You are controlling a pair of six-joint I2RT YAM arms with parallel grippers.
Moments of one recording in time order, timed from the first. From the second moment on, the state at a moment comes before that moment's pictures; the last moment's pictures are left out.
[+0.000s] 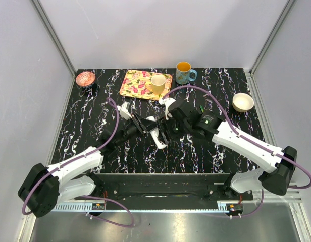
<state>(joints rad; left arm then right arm) -0.68 1.07 0.48 0.48 0.19 -1.16 0.95 1.35 1.33 -0.78 -0.04 0.38</state>
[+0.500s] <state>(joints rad) -0.68 1.07 0.48 0.49 0.20 -1.16 0.95 1.36 1.31 -0.75 -0.05 0.37</state>
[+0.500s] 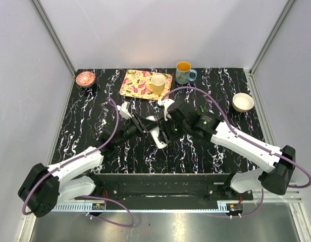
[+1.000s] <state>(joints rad) -0.67 1.07 0.48 0.49 0.20 -1.16 0.95 1.36 1.29 -0.73 -0.06 0.37</state>
